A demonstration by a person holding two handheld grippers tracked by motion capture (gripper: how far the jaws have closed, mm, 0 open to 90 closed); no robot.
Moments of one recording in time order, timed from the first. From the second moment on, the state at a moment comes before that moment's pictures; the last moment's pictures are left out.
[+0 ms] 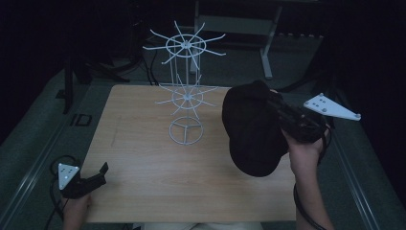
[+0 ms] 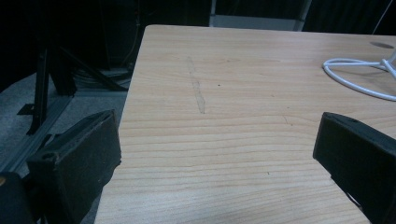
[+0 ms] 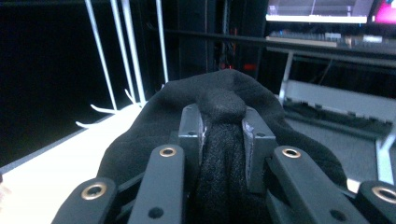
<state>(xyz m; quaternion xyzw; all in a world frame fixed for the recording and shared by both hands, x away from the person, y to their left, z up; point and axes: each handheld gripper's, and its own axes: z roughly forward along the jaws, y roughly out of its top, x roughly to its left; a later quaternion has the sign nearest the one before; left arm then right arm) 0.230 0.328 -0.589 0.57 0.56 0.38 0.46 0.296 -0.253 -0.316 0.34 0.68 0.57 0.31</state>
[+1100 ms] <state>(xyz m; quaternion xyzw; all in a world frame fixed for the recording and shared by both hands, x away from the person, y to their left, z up) 0.230 0.328 -0.589 0.57 0.56 0.38 0.46 0.302 -0.165 -0.214 0.23 0.69 0.62 0.31</state>
